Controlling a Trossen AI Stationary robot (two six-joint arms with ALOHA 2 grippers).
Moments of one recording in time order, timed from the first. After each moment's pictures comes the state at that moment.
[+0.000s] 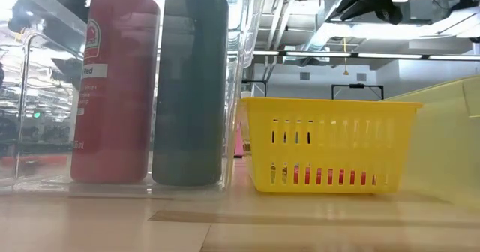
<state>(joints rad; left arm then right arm) -0.03 0.99 0.65 -0.78 0.08 -0.22 -0.08 0.95 1.08 -0.79 0.23 0.73</state>
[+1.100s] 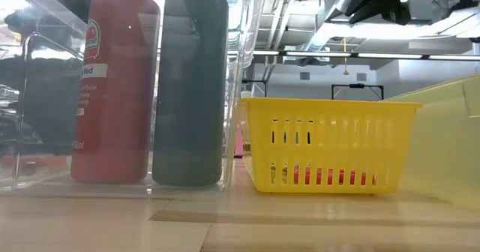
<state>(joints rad) -0.18 1.18 0.45 -0.50 -0.02 -0.20 -0.03 0.95 1.08 -0.86 0.22 0.75</state>
